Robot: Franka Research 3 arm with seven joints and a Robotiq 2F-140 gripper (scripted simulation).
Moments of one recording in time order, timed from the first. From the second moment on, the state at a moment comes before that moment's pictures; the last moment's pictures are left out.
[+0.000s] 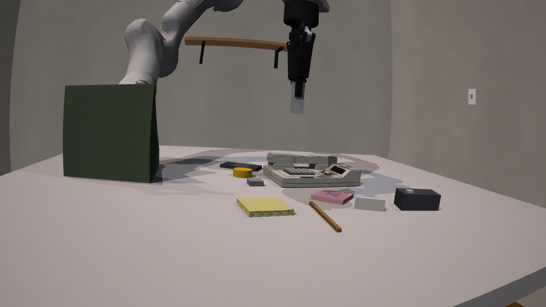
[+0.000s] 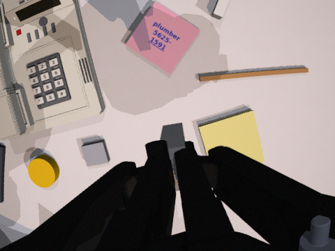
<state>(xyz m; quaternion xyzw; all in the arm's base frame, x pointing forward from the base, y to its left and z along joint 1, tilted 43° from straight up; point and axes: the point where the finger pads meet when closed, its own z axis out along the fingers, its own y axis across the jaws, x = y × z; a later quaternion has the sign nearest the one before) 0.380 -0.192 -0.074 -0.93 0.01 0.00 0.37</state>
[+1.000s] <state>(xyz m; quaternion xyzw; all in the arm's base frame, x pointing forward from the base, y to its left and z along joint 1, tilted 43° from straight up) 0.481 -0.200 -0.075 -0.93 -0.02 -0.02 0.36</state>
